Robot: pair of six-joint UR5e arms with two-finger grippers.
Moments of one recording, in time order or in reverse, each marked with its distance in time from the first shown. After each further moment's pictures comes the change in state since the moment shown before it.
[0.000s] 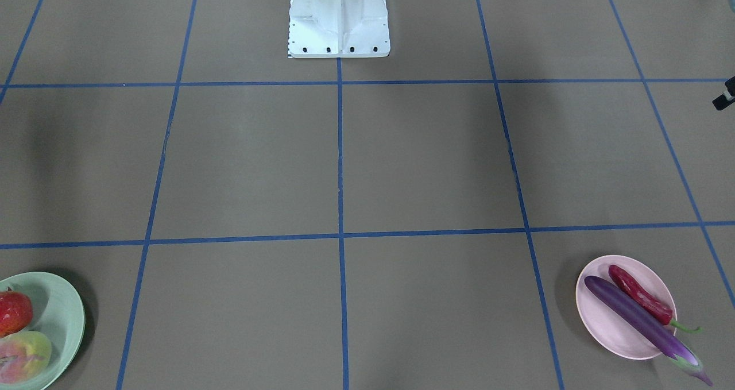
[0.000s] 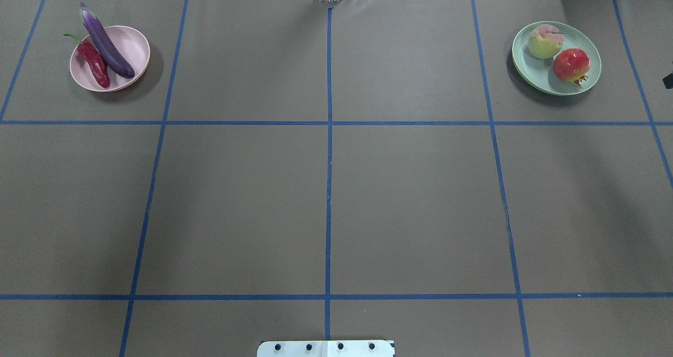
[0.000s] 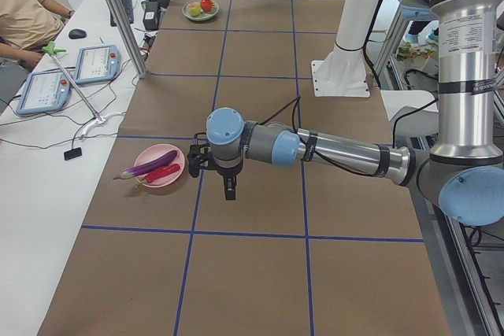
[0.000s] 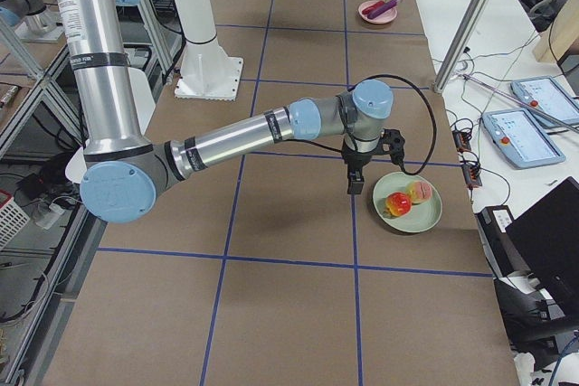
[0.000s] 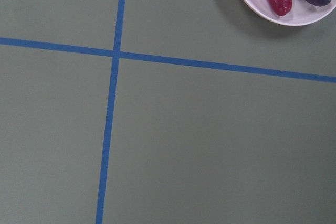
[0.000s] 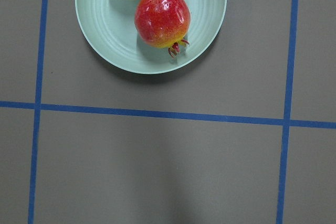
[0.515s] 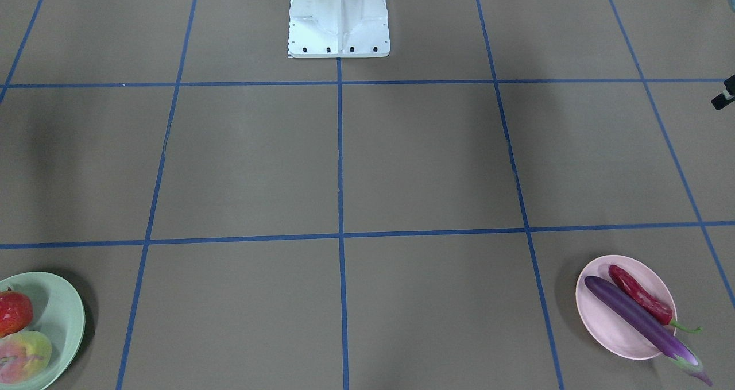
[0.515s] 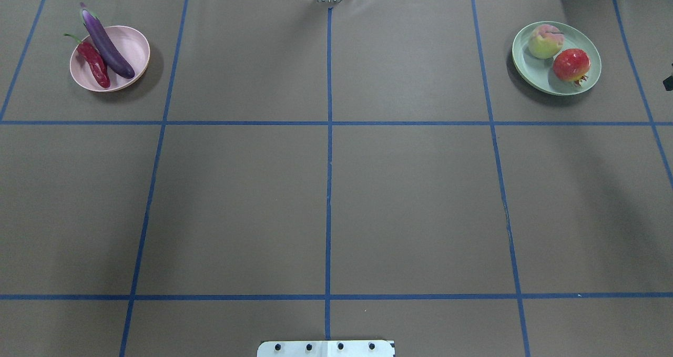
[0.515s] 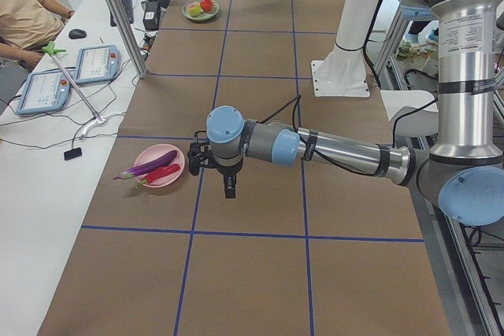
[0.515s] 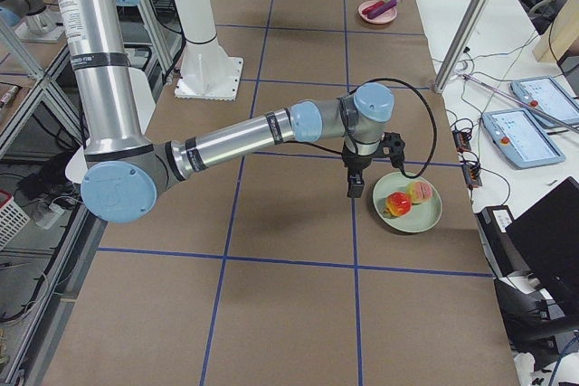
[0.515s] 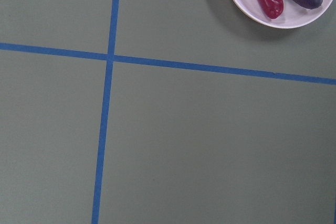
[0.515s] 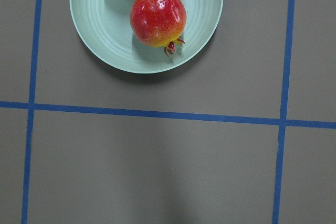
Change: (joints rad) left arm 0.002 0.009 -0.005 0.000 -0.007 -0.001; right arm -0.005 0.000 -0.023 0.001 -0.011 -0.001
